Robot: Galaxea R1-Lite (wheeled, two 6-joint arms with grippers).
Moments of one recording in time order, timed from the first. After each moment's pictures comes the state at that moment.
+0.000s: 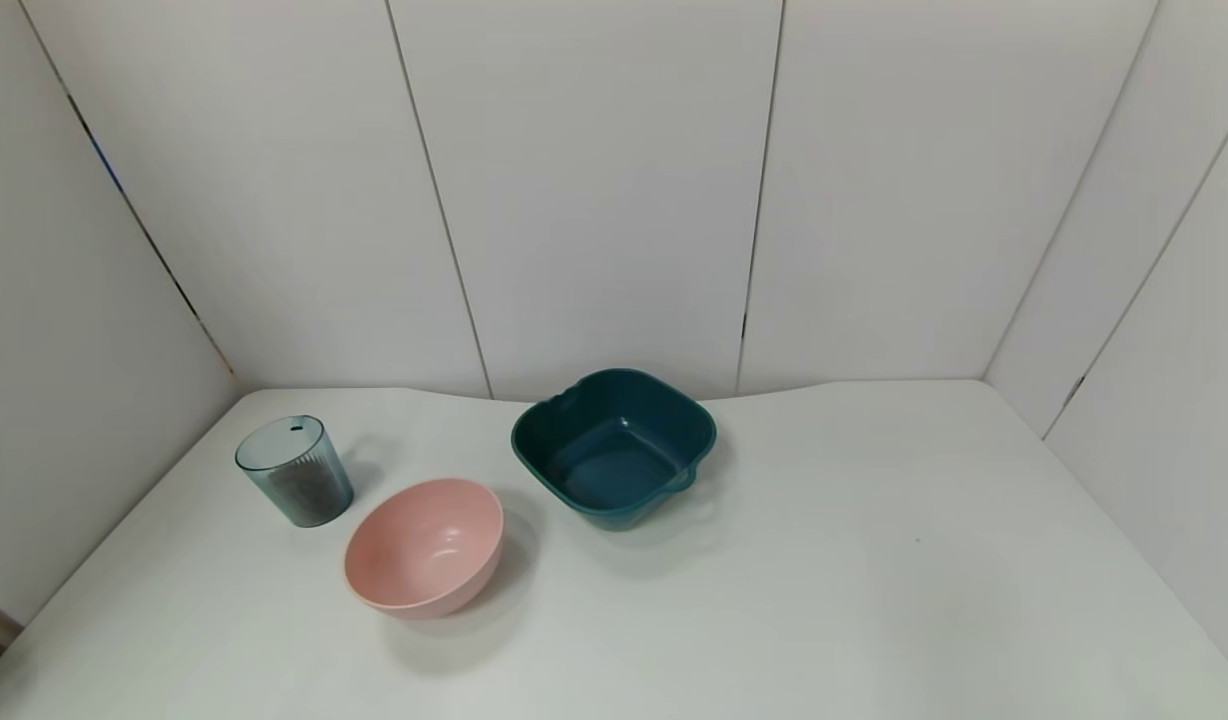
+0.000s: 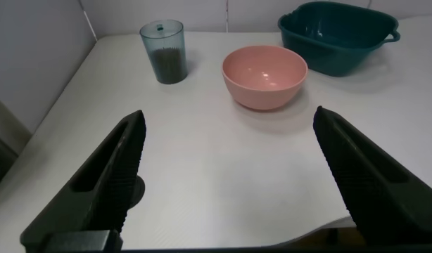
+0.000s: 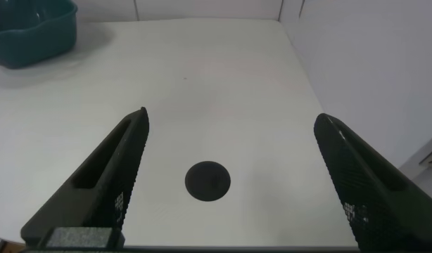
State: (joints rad) left arm 0.00 0.18 -0.33 0.18 0.07 0.02; right arm 0.00 0.00 0.00 0.01 -0.01 0.00
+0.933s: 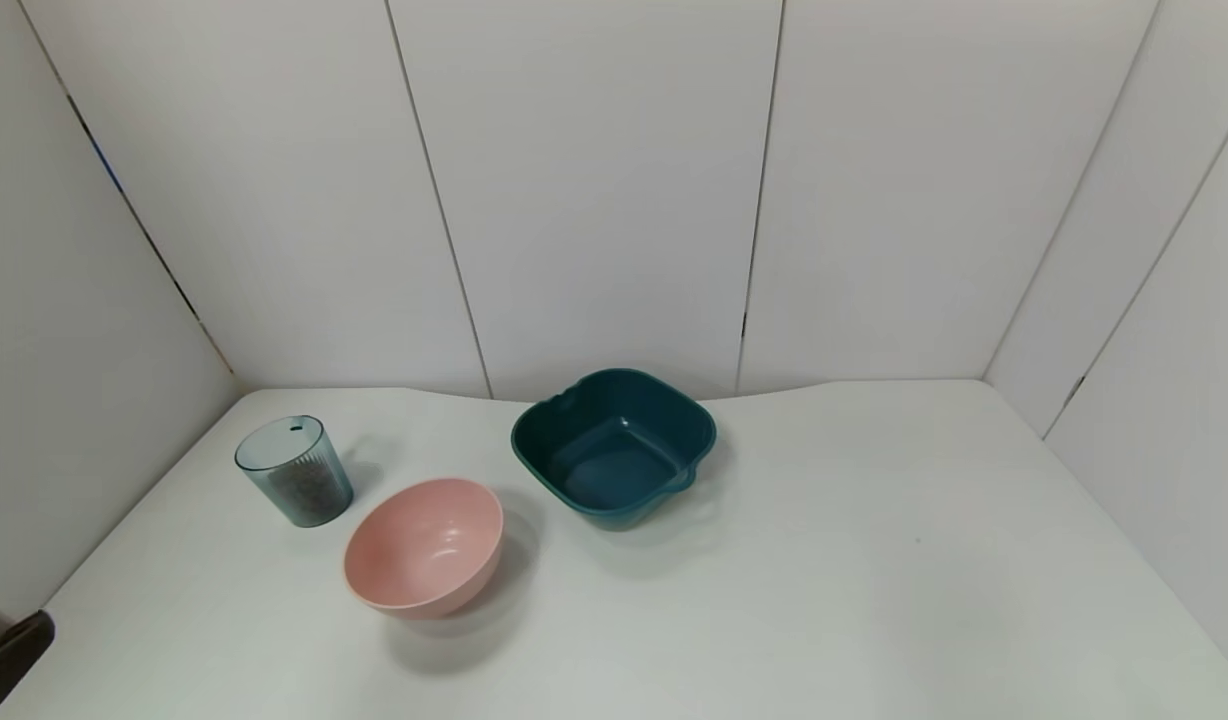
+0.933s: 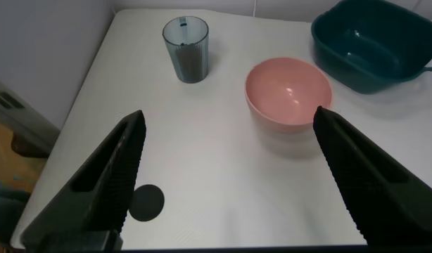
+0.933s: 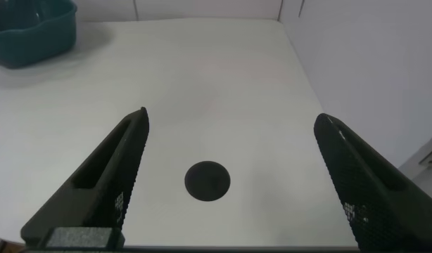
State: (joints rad) left arm 0.01 0.61 -0.55 0.18 0.11 -0.03; right arm 0.00 0.00 0.00 0.01 -0.01 0.00
